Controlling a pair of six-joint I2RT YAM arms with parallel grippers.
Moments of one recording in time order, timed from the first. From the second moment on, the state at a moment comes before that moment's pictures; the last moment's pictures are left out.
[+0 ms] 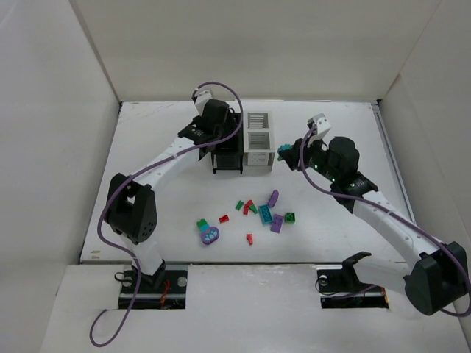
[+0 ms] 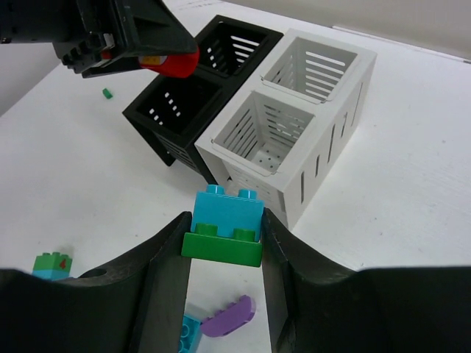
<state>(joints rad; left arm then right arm) -0.53 1.73 1.46 -0.32 -0.33 -0.77 0.42 1.12 0.81 0.15 -0.25 0.15</state>
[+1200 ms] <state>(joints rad) -0.54 1.35 1.11 0.08 0.38 -0.31 0.26 1.45 1.05 0.13 -1.08 0.12</state>
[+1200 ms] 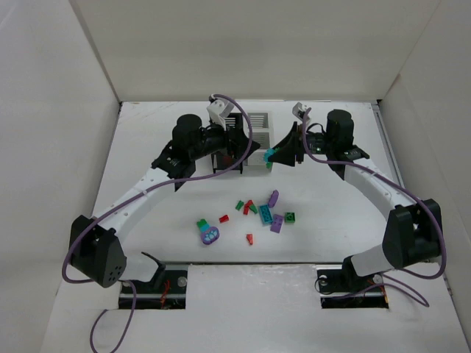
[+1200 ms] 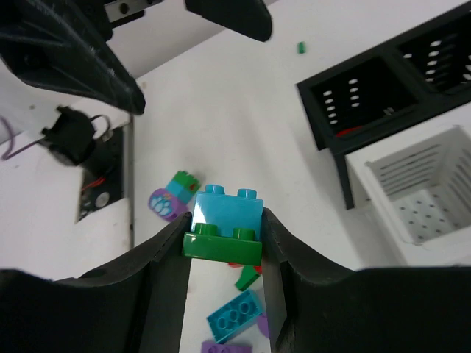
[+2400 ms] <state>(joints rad) -0.58 1.42 1.09 0.12 0.75 -0.12 0.27 1.45 1.07 0.11 -1.34 0.11</state>
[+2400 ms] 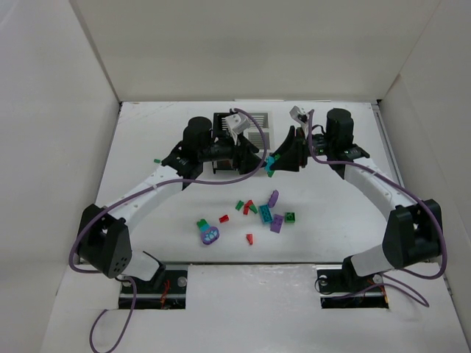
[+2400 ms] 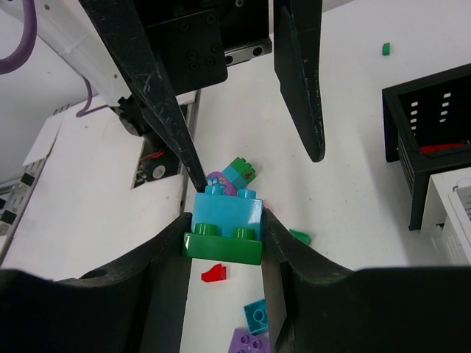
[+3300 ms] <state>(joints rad) -0.61 1.42 1.09 0.12 0.88 -0.08 0.31 1.44 1.07 0.12 -1.35 0.10</state>
